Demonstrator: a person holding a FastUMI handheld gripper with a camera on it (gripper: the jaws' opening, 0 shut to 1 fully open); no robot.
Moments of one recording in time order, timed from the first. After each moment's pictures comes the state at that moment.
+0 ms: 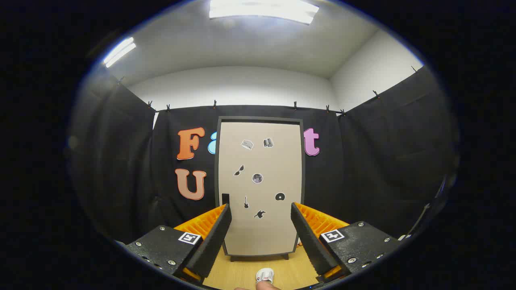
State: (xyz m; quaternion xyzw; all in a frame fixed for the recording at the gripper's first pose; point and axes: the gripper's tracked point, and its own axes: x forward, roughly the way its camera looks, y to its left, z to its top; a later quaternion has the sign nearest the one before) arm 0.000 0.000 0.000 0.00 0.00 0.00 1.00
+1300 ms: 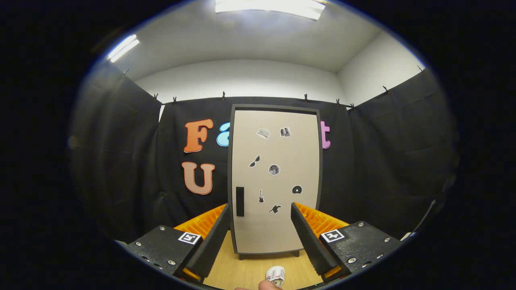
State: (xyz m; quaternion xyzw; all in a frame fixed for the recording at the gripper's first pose) arm 0.022 0.058 -0.026 0.00 0.02 0.02 1.00
